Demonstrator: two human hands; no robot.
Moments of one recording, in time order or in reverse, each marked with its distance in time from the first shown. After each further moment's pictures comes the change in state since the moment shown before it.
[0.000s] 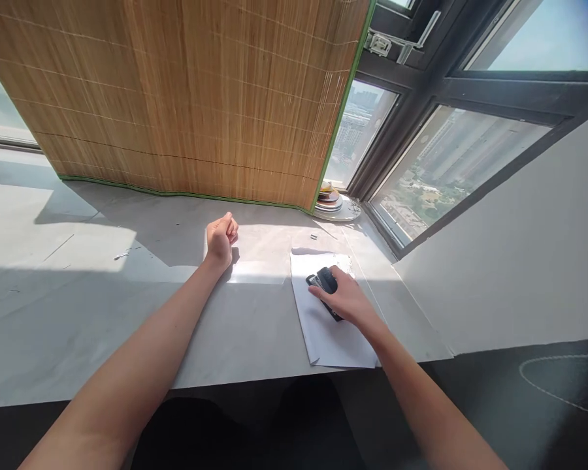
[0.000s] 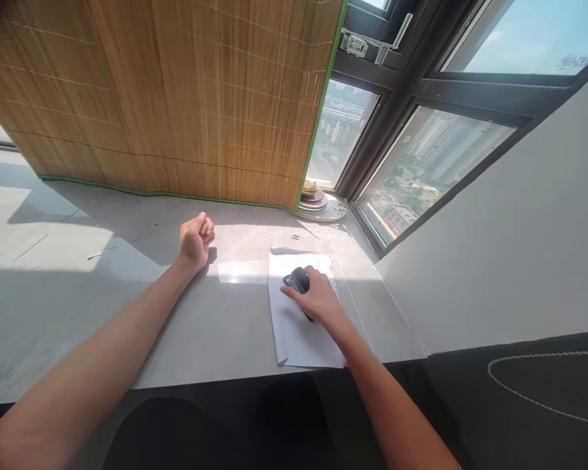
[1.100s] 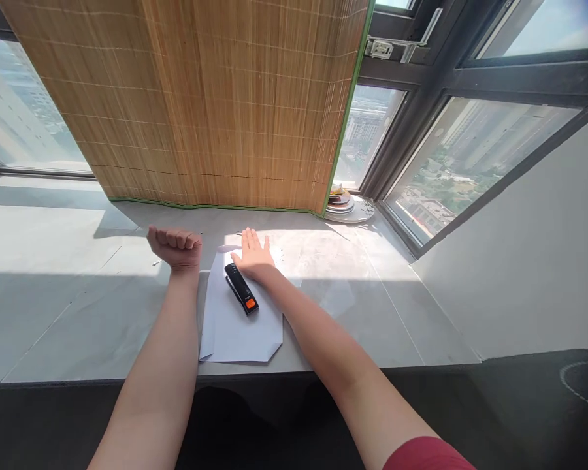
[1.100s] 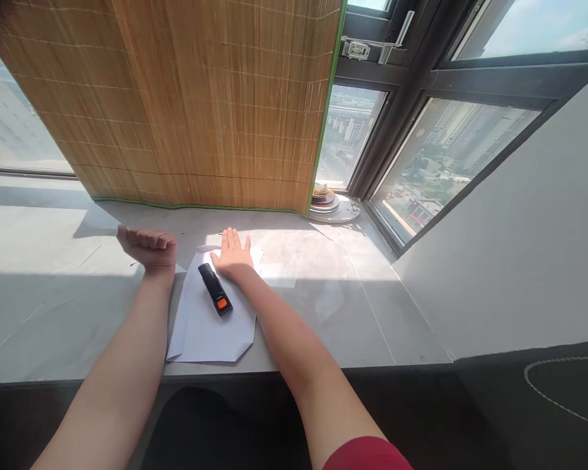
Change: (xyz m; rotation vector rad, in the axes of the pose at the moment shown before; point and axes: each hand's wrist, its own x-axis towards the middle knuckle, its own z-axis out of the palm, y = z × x) left_hand 0.013 0.067 -0.115 -0.172 -0.096 0.425; right_hand 0.120 -0.180 0.183 -0.072 -0.188 -0.464
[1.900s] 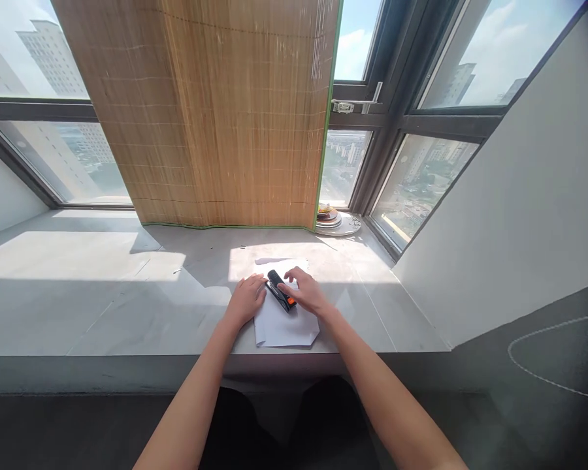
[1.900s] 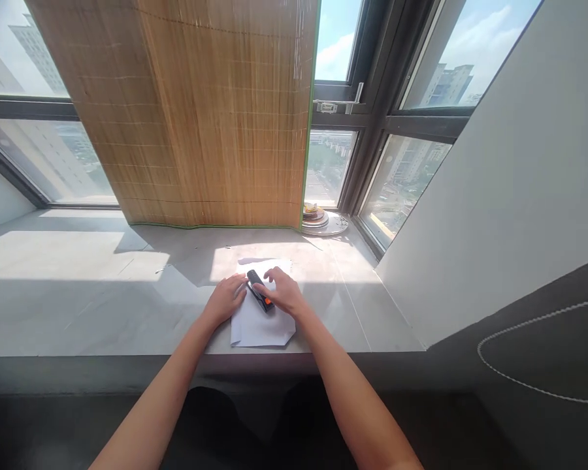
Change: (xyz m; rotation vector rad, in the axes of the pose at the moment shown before) left_hand -0.149 0.006 0.107 1.423 -0.747 -0.352; right_hand -0.170 0.068 -0.088 0.315 0.227 -0.069
